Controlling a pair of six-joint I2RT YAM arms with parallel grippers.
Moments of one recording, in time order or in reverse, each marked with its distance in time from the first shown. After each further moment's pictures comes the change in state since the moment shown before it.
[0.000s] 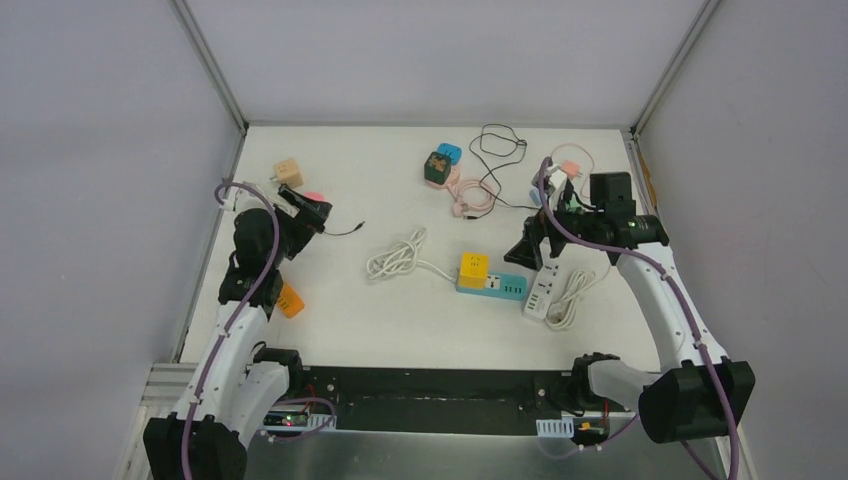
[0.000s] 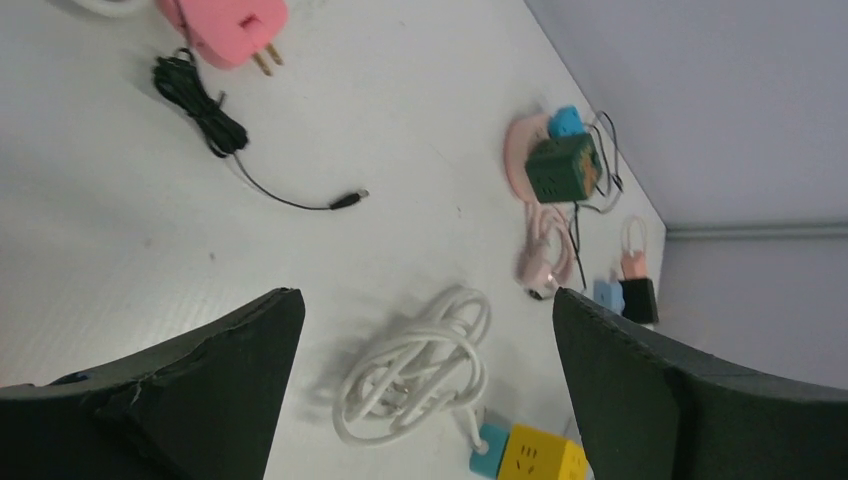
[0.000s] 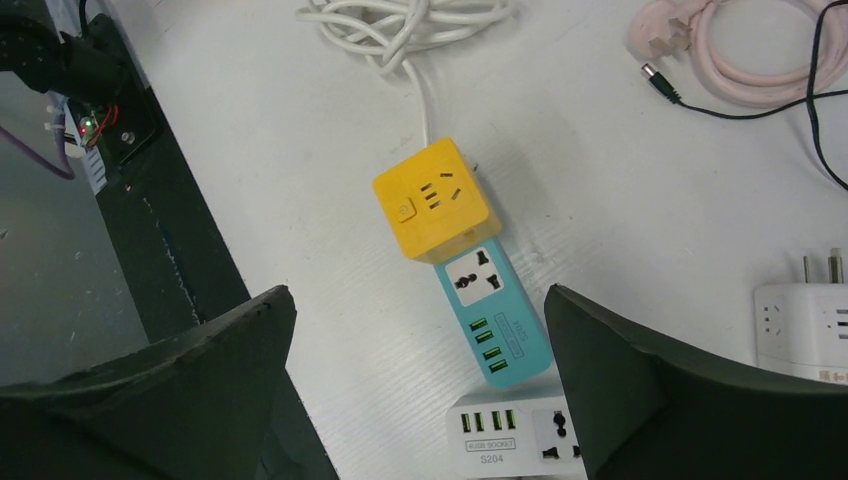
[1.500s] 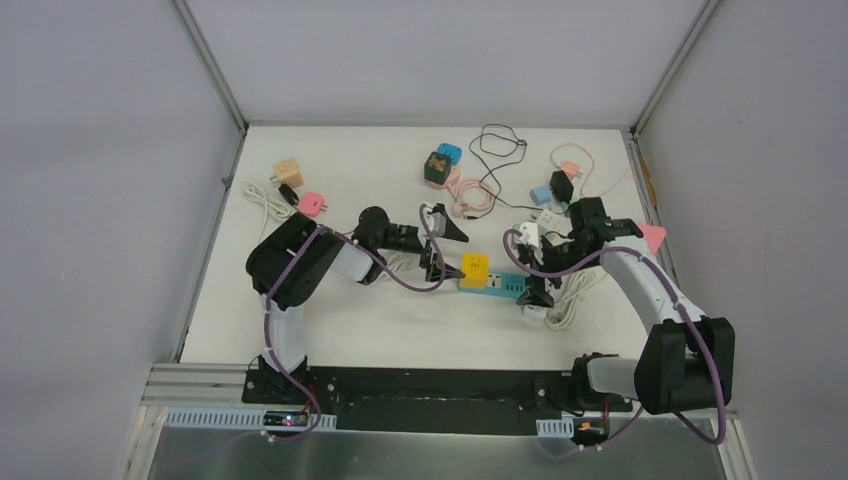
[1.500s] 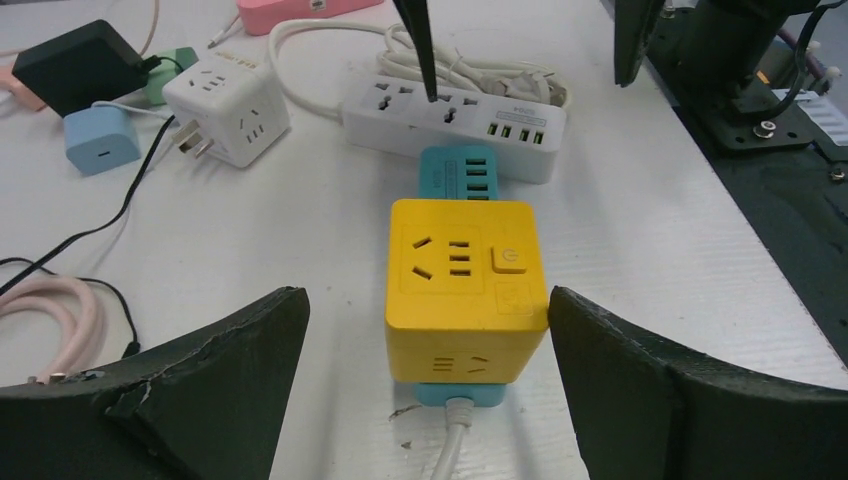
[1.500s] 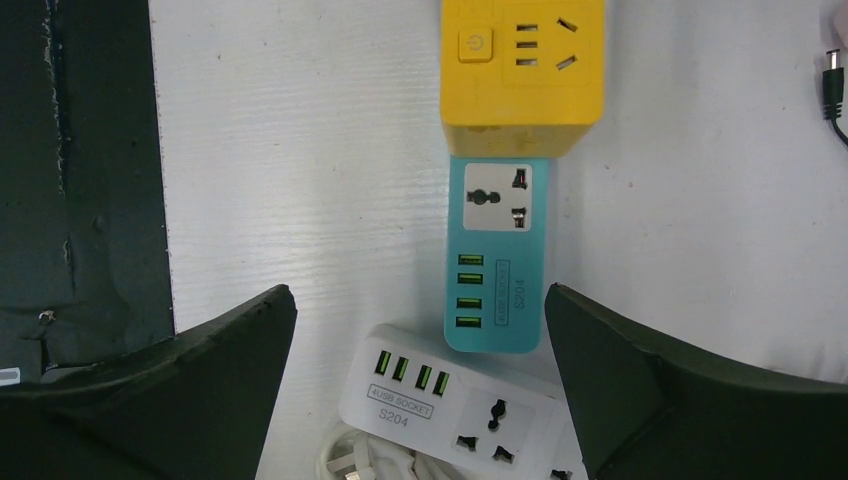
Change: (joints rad) left arm -0.554 1.119 0.138 1.468 1.105 0.789; right arm -0.001 0.126 -0.152 -0.244 -0.032 -0.909
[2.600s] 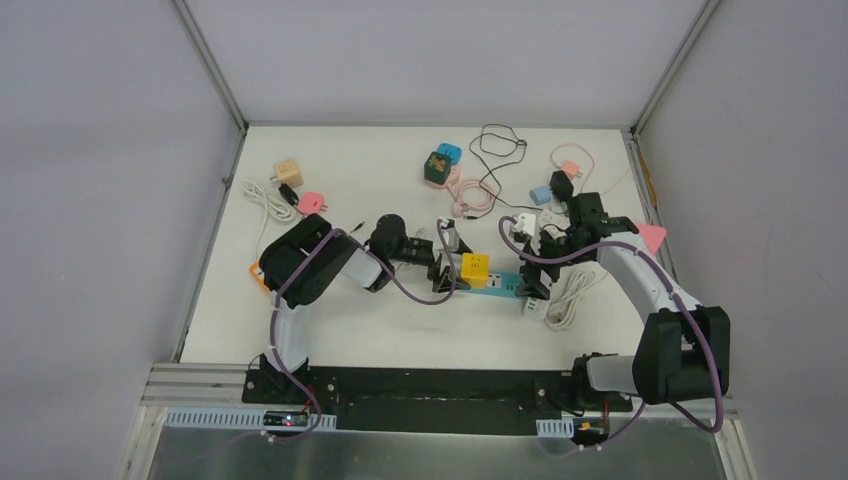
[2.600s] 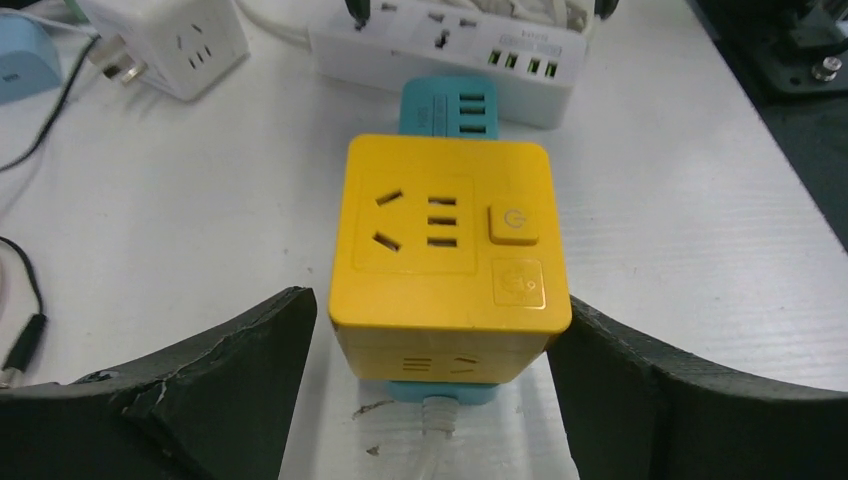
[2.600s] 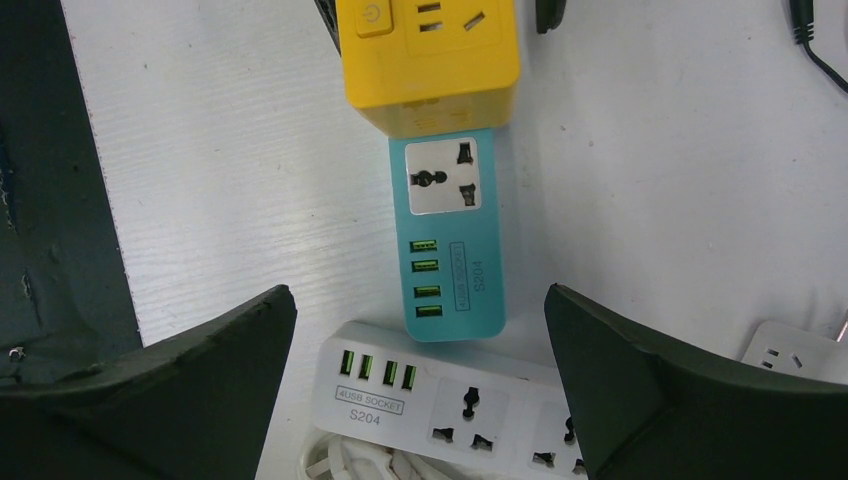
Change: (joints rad) left arm -0.066 0.061 0.002 -0.071 -0.091 0.123; right arm 0.000 0.051 0.000 0.130 0.074 0.171
